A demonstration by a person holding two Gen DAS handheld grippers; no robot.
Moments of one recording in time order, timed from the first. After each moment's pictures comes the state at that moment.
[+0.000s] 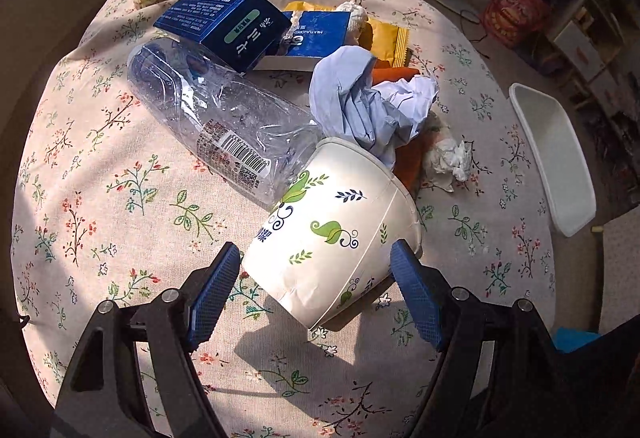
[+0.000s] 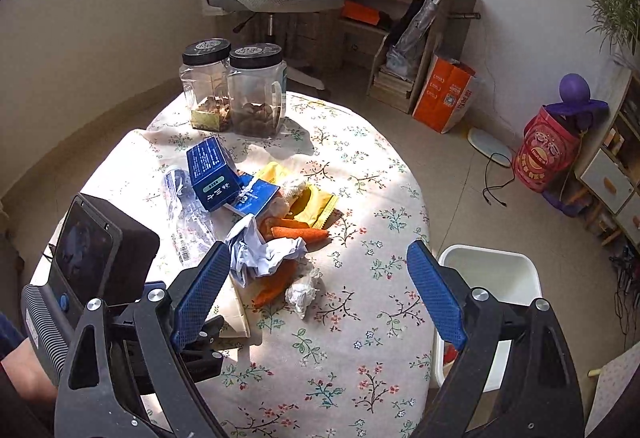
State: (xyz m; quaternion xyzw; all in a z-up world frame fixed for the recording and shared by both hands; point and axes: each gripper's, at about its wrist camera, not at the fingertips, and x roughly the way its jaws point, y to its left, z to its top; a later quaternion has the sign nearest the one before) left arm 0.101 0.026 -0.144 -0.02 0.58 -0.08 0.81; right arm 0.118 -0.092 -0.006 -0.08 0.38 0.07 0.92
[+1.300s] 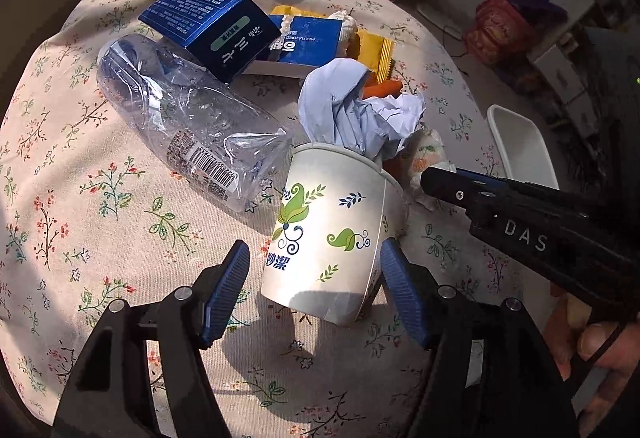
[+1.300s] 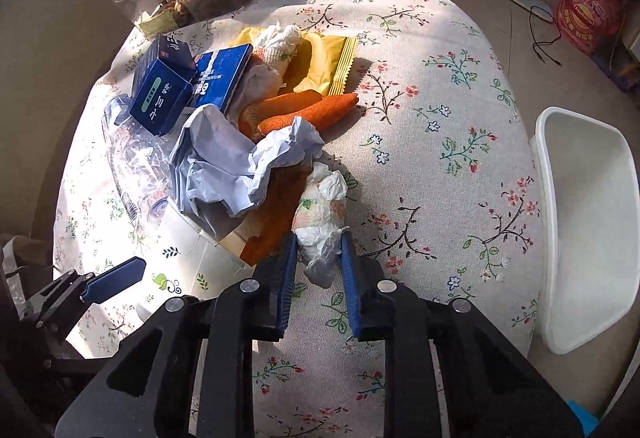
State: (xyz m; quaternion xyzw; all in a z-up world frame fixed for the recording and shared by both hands) left arm 0.109 0.034 -0.141 -0.08 0.58 -0.12 0.80; right arm 0.183 -0.099 -0.126 0.05 0.59 0.09 0.80
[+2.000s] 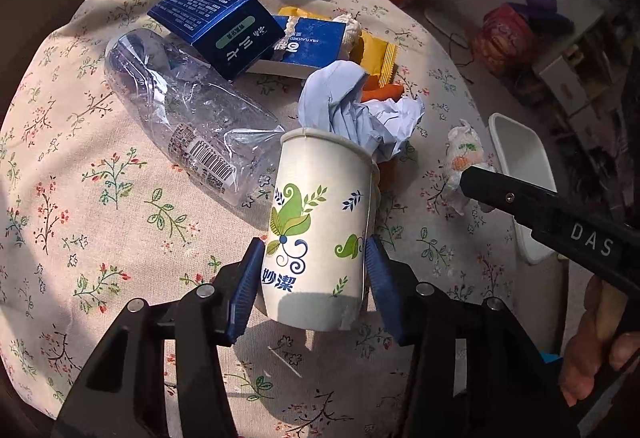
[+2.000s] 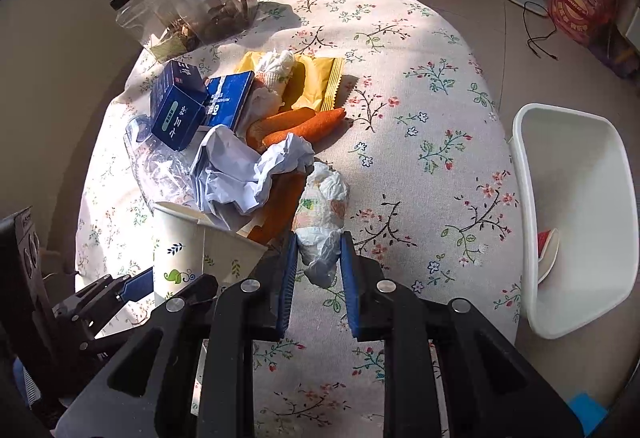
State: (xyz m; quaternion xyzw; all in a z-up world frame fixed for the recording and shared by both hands) left arm 0.103 0.037 -0.133 -0.10 0.57 -0.10 0.81; right arm 0.173 -0.120 -0.099 0.07 0.58 0.09 0.81
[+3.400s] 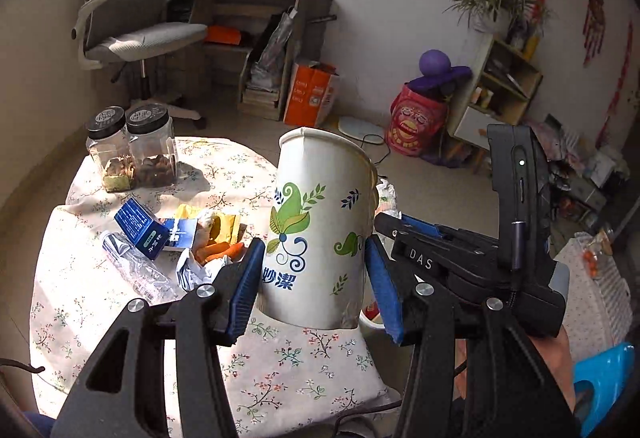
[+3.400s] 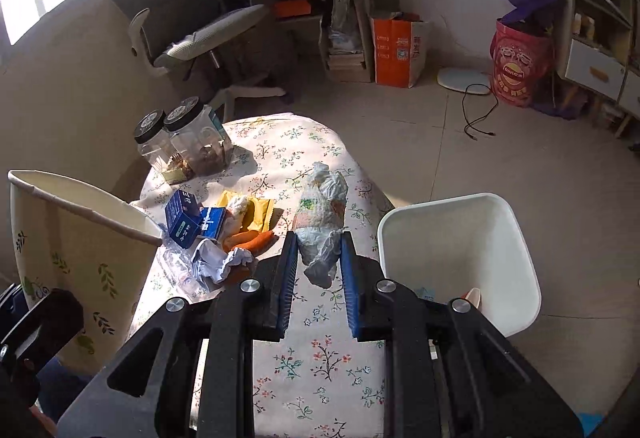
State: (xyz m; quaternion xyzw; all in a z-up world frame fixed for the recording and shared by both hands) left arm 0.033 -0.098 0.072 -0.04 0.36 -0.18 0.92; right arm 0.110 -0.254 0.033 0.11 0.41 0.04 0.91
